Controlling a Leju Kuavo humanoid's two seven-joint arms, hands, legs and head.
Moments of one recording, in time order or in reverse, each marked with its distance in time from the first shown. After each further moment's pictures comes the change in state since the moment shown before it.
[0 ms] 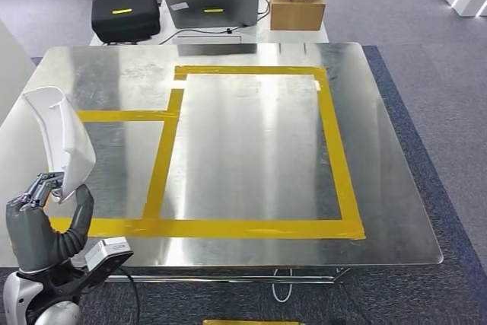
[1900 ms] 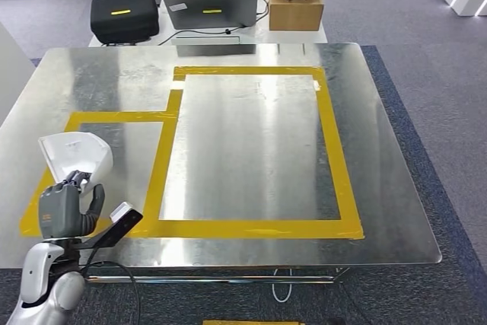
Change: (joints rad) left arm -0.167 0.054 0.074 0.446 -0.128 -0.123 0.176; right arm -0.012 -0.001 -0.007 0.000 0.050 0.049 -0.008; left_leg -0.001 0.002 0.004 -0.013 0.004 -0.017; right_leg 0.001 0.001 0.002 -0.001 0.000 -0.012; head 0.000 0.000
